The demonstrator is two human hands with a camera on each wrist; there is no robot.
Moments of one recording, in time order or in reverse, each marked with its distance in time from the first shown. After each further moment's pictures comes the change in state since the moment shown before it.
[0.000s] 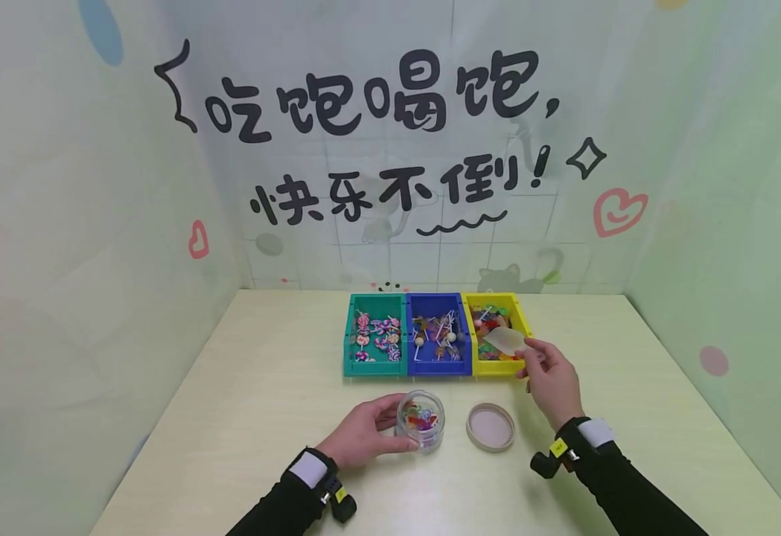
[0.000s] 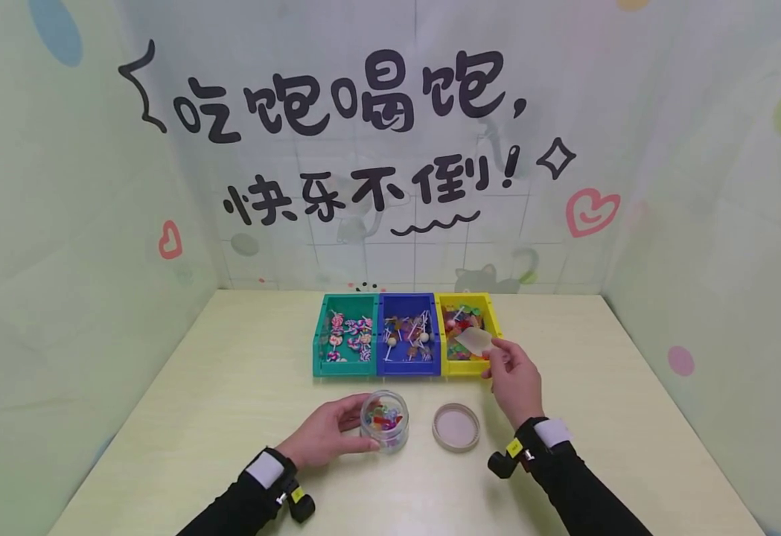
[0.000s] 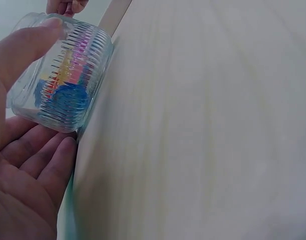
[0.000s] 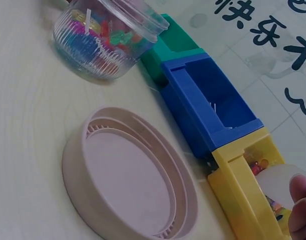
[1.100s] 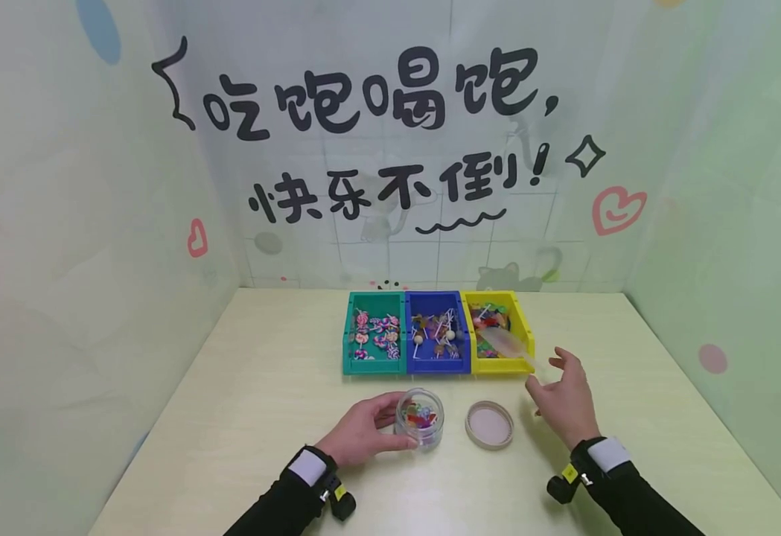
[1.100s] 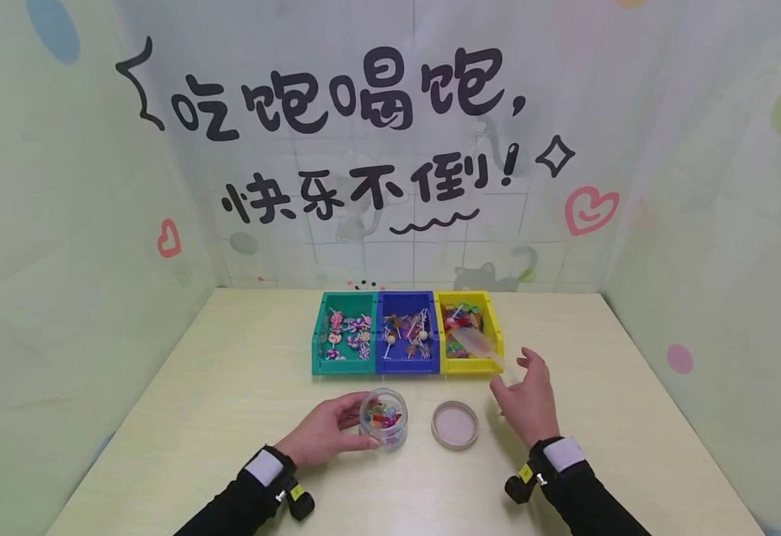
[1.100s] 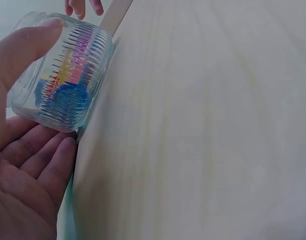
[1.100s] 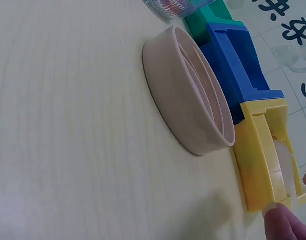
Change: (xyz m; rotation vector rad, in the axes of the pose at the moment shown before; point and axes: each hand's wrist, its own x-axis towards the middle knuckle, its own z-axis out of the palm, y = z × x) left_hand -0.002 0.002 0.001 -0.018 0.001 -0.007; right_hand -0.020 0.021 -0.020 -0.235 0.004 -0.032
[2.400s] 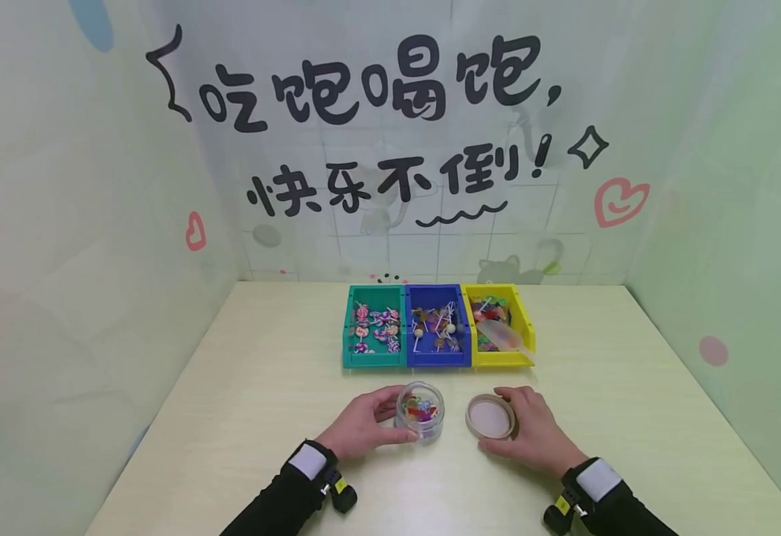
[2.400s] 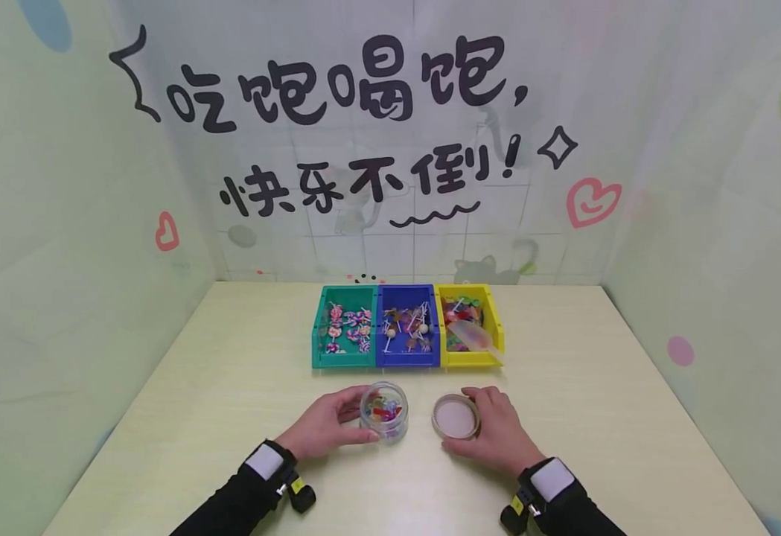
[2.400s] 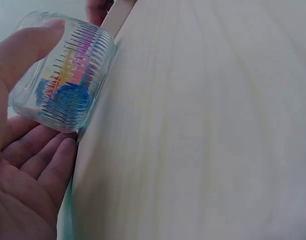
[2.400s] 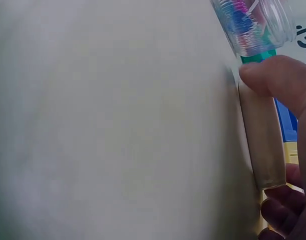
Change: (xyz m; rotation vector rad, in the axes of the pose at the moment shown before) left_hand 0.000 0.001 -0.001 0.012 0.007 -0.020; right_hand -0.042 0.013 0.034 -0.290 -0.381 -0.246
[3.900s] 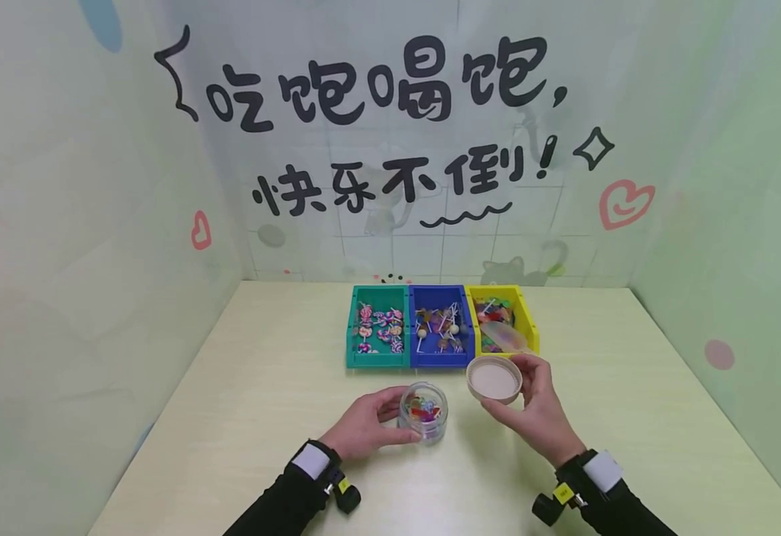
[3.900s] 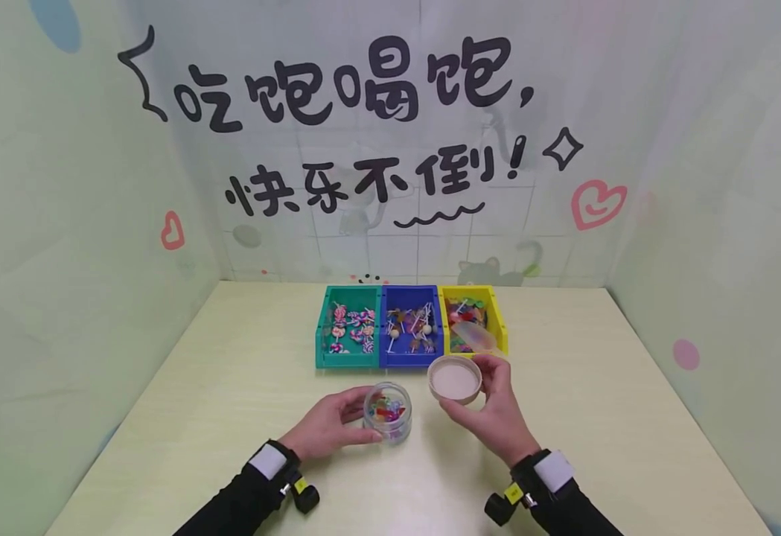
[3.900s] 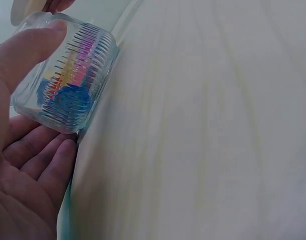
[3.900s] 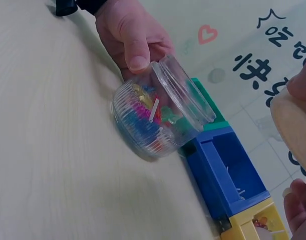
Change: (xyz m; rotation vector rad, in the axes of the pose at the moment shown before) left_hand 0.000 -0.002 0.002 -0.001 0.007 0.005; right_hand -0.004 -0.060 -0.033 0.632 0.177 -0.038
